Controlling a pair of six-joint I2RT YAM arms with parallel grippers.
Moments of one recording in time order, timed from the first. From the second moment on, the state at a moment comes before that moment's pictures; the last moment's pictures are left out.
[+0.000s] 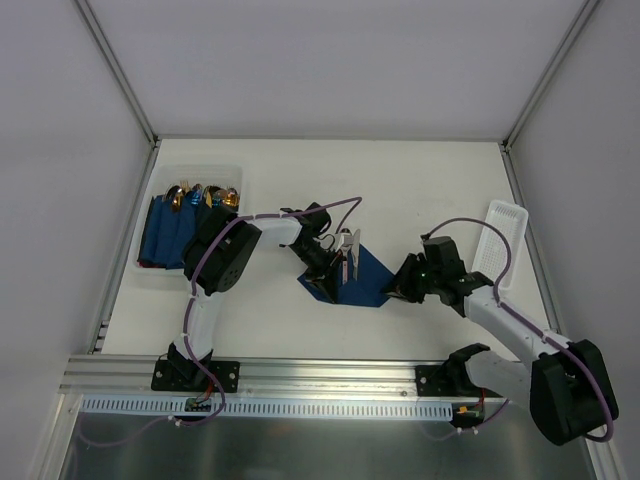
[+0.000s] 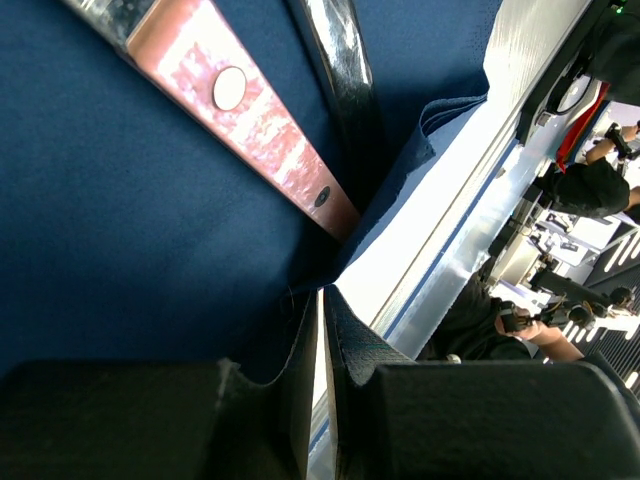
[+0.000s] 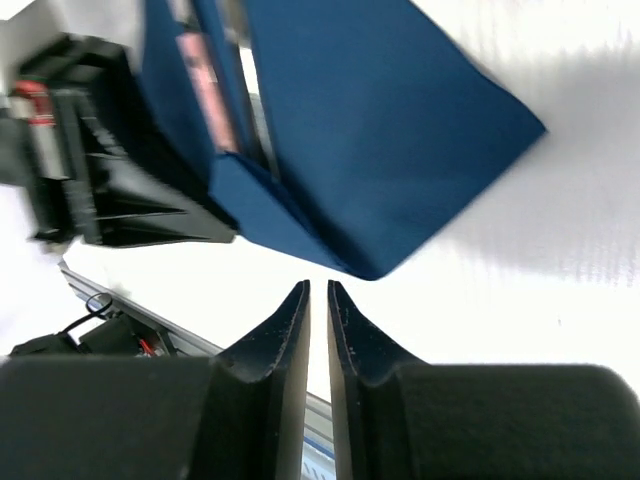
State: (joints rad) left arm -0.65 2.13 1.31 -0.62 0.89 -0.18; right arm 0.40 1.07 0.46 -0.31 -0.32 0.86
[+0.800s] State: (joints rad) left arm -0.65 2.13 1.31 -0.62 0.89 -0.18; right arm 0.52 1.38 0.37 0.17 -0.41 1.06
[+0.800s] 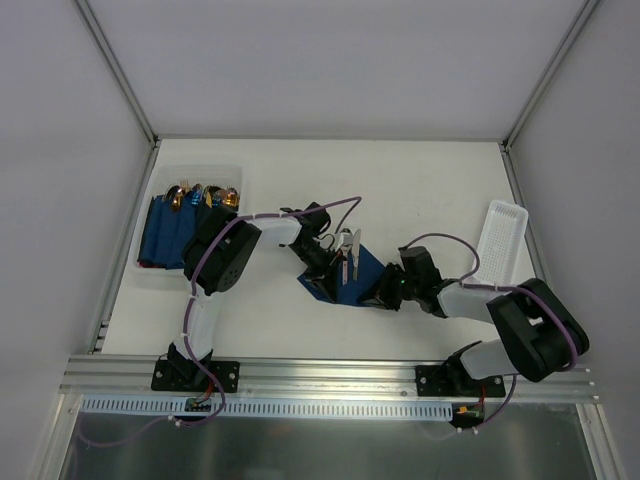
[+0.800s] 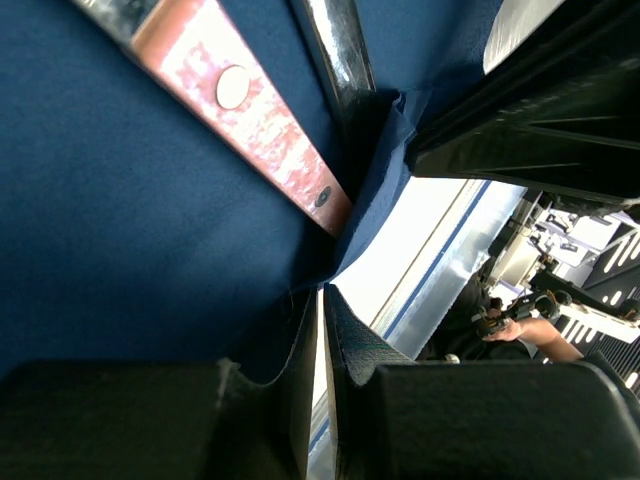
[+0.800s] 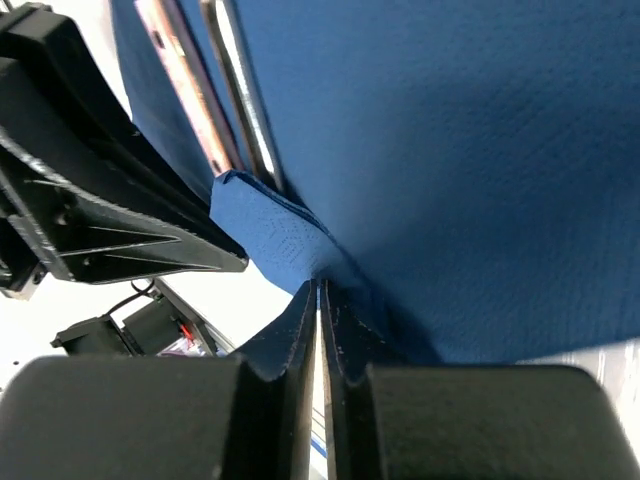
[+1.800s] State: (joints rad) left arm -0.63 1.98 1.24 -0.55 0.89 -0.18; right arm 0.45 1.38 0.36 0.14 -0.48 0.95
